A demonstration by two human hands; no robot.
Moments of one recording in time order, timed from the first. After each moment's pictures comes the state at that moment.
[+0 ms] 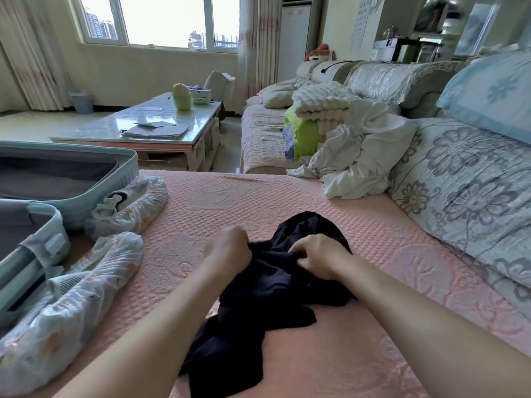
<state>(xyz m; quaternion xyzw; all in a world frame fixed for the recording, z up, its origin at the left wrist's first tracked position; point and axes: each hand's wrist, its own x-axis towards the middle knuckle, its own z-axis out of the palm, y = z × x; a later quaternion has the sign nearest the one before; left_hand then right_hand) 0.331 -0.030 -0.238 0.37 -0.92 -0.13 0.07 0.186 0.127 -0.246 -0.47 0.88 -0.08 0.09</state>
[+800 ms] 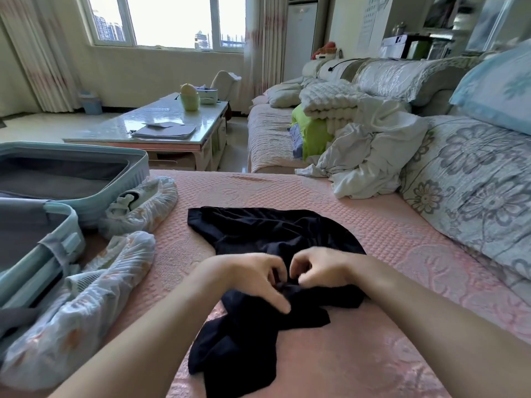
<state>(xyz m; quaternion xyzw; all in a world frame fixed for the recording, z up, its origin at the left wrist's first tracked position) 0.350 -0.025 -0.241 0.09 -0.94 -0.29 -0.16 0.212 0.126 -0.236 -0.49 0.82 -0.12 0.28</state>
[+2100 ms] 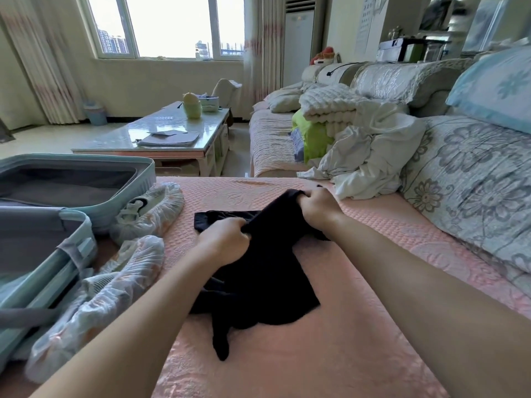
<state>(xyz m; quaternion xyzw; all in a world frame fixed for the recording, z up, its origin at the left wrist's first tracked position) 0.371 -0.059 -0.202 0.32 -0.92 -0.21 0.08 0.197 0.068 -0.186 -0.31 0.84 -0.44 0.07</state>
